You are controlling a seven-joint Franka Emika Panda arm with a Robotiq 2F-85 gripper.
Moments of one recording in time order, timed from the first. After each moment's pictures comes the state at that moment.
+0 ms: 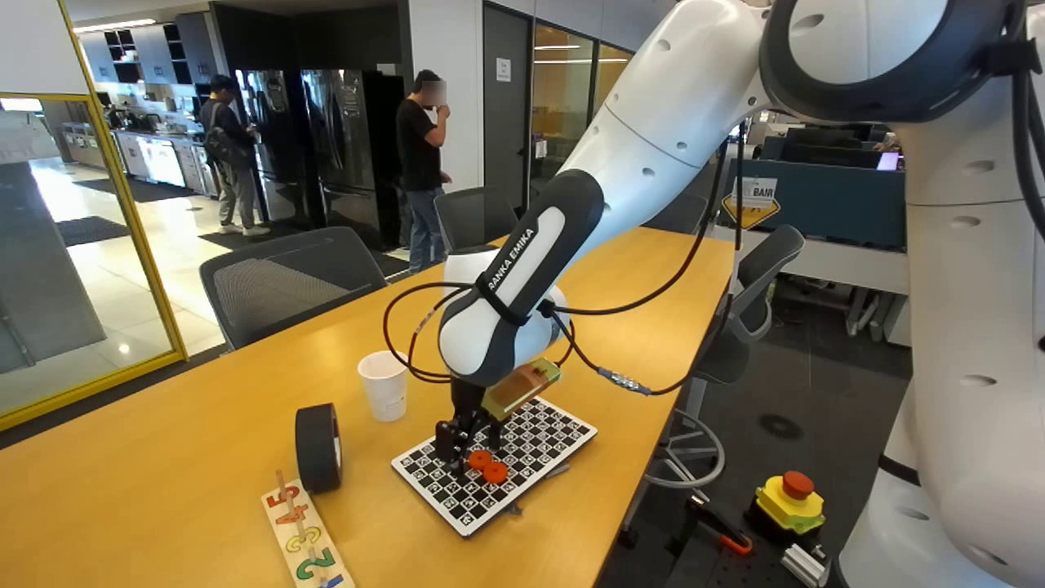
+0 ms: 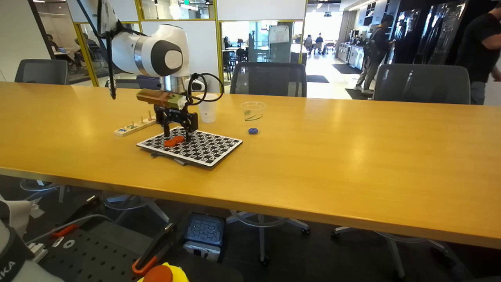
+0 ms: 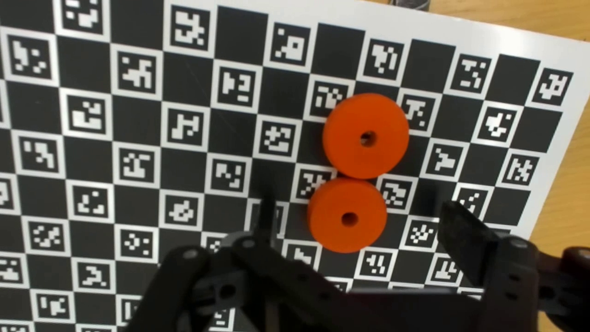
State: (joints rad) arm 0.09 0.33 0.10 -2.30 0.07 2.58 0.02
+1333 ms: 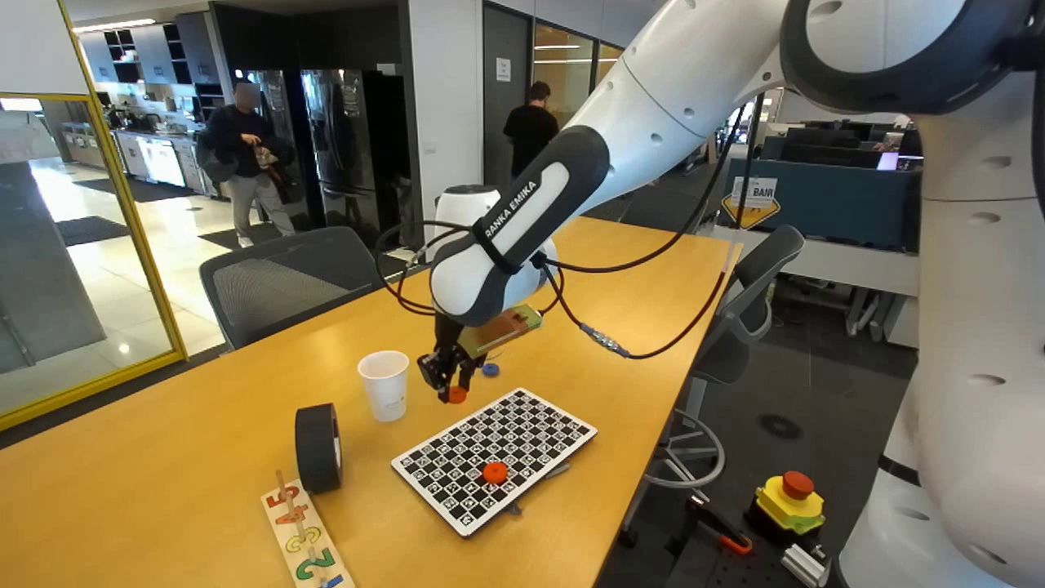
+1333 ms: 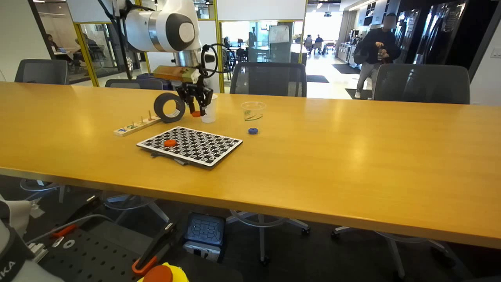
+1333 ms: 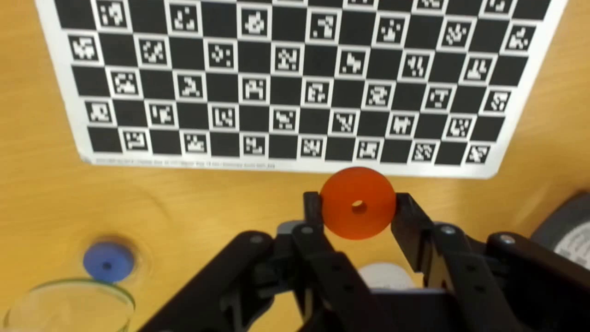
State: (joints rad) arm 0.09 0.28 0.03 -2.16 -0.03 2.58 0.13
